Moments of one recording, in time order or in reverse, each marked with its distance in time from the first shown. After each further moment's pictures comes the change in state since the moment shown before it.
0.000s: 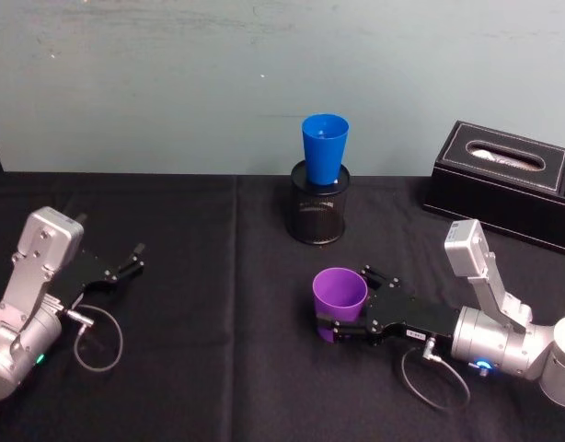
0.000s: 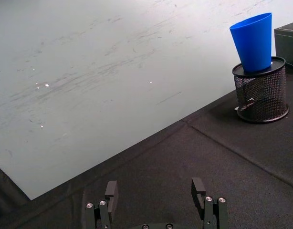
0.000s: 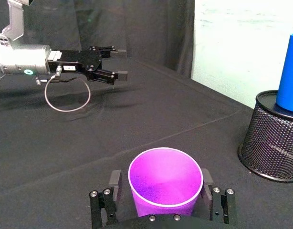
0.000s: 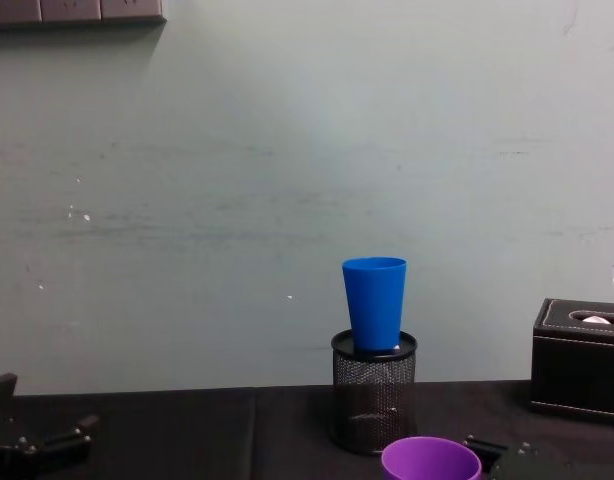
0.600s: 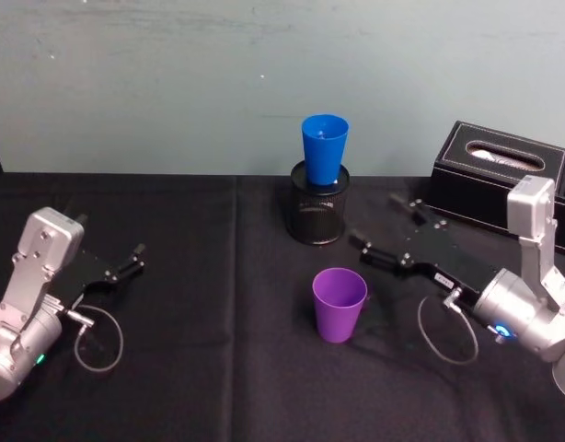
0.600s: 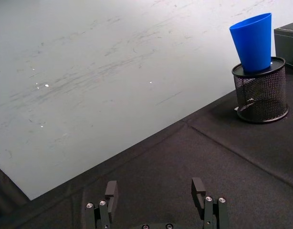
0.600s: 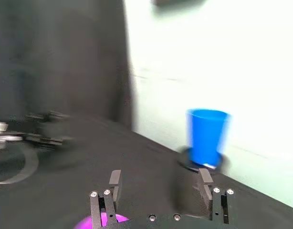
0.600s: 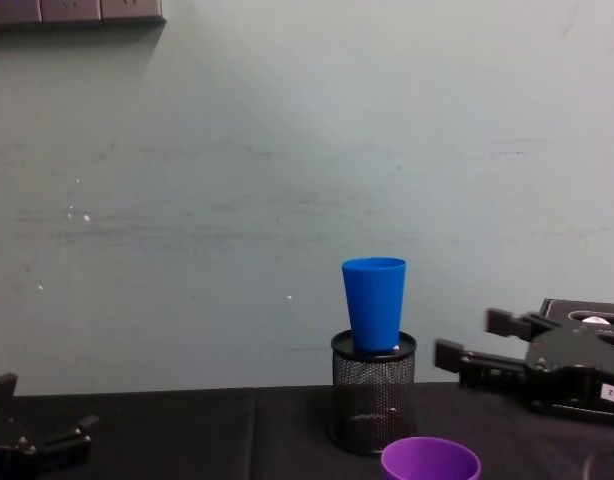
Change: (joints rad) left arm 0.000 0.000 0.000 0.000 0.000 0.000 0.000; right arm -0.112 0.014 0.153 -0.208 0.054 -0.029 -0.209
